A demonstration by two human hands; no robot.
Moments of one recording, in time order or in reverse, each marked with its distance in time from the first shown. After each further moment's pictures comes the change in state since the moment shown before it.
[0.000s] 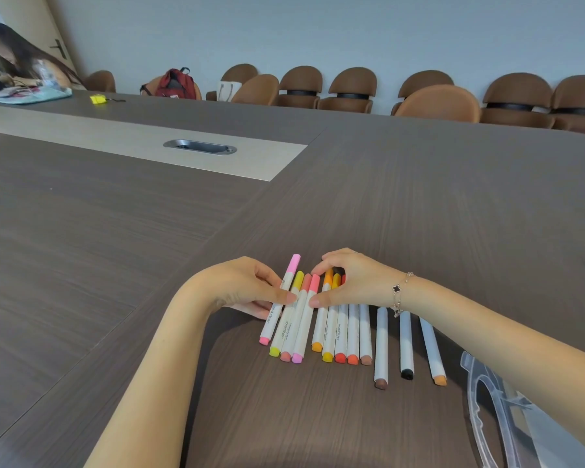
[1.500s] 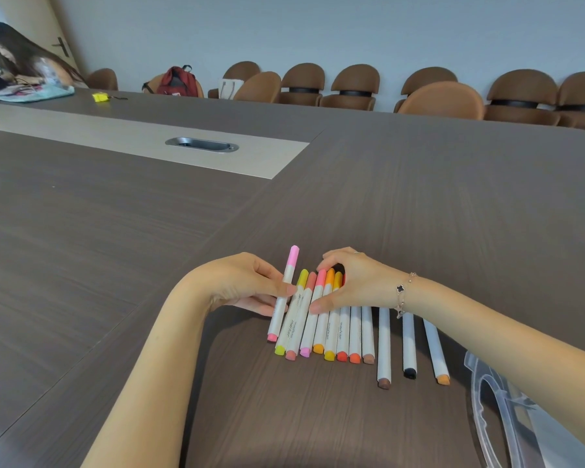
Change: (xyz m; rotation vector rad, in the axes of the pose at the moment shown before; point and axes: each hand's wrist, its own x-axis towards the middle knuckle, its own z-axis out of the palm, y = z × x) left_hand -0.003 0.001 -0.003 -0.049 -0.037 0.008; right_hand -0.001 -0.002 0.003 -0.060 -0.001 0.046
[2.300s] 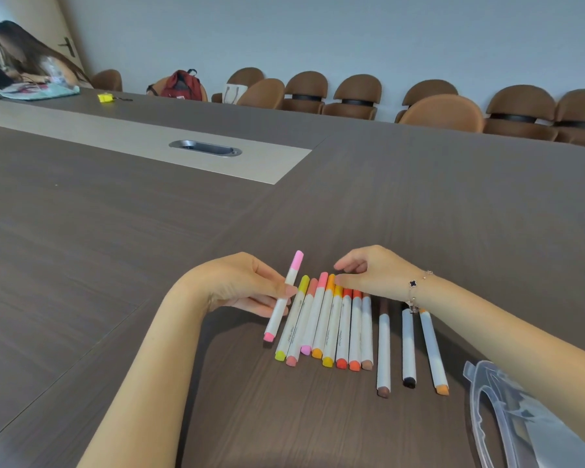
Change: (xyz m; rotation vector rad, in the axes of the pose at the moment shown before) left_hand -0.009 0.000 -0.004 -0.081 0.006 0.049; right_hand 0.000 0.018 -0.017 0.098 0.094 0.070
